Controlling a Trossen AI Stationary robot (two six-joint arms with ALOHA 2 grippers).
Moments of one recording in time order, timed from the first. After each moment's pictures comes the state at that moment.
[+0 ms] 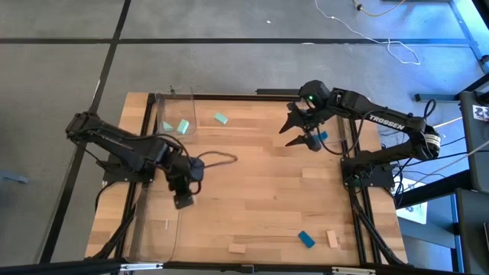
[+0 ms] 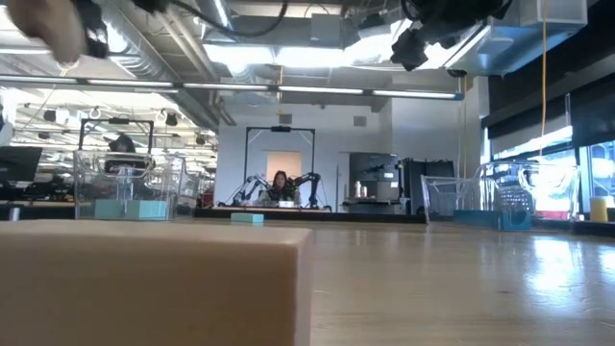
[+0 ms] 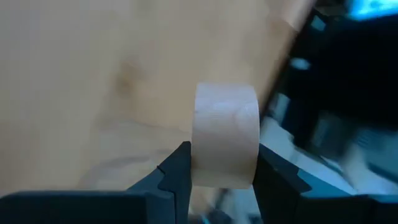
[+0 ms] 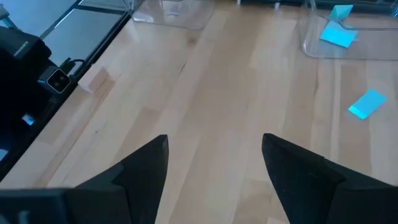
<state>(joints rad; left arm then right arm) -0.29 1.27 1.09 -0.95 0.41 -0.86 -0.44 1.27 1.19 -0.77 -0.66 -0.50</state>
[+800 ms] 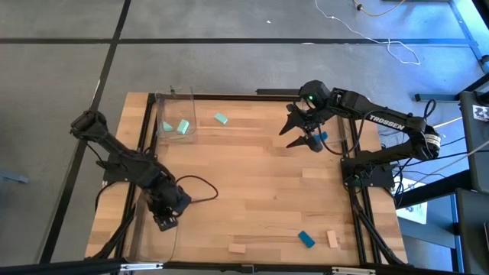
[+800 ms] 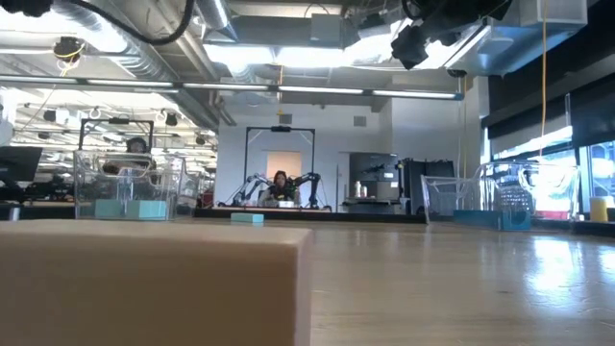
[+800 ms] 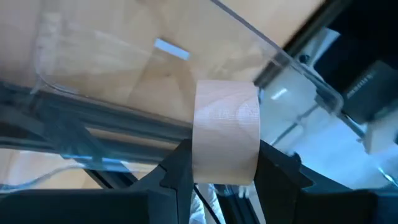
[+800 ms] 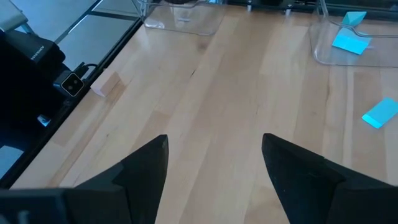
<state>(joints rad) -0.60 1.32 1.04 -1.02 0.50 -1.29 -0.44 1.27 1.19 -0.77 -0.71 -0.51</state>
